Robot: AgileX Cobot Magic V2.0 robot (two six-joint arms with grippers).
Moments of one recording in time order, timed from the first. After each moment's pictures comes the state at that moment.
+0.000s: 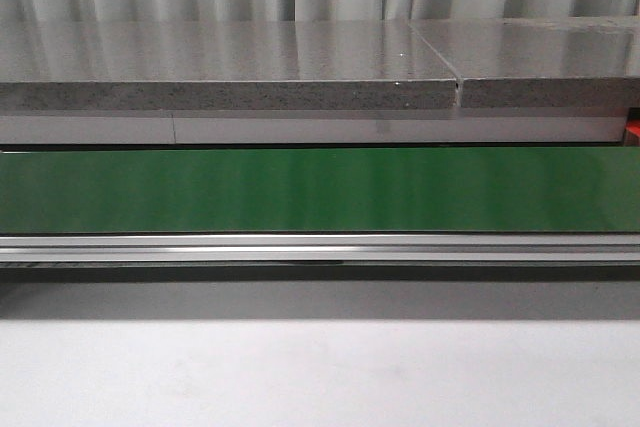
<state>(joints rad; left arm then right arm) -0.11 0.38 -0.45 -0.16 0.45 0.12 -0.66 1.46 -0.87 0.50 0.47 -0.35</state>
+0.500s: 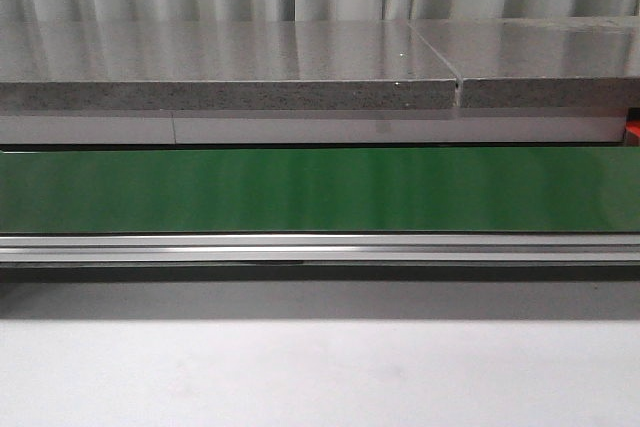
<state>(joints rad) -0.11 0.38 -0.45 -0.16 0.45 0.12 -0.66 1.63 -0.85 0.51 0.39 -0.35</state>
